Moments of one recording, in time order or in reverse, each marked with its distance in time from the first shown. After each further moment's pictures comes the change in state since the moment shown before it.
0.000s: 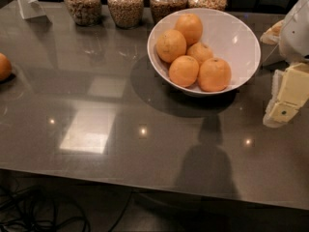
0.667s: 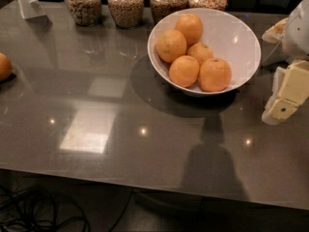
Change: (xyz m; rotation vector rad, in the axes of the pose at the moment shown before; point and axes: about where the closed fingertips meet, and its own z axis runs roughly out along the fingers) arm 0.000 -0.005 0.000 0.005 -0.054 0.027
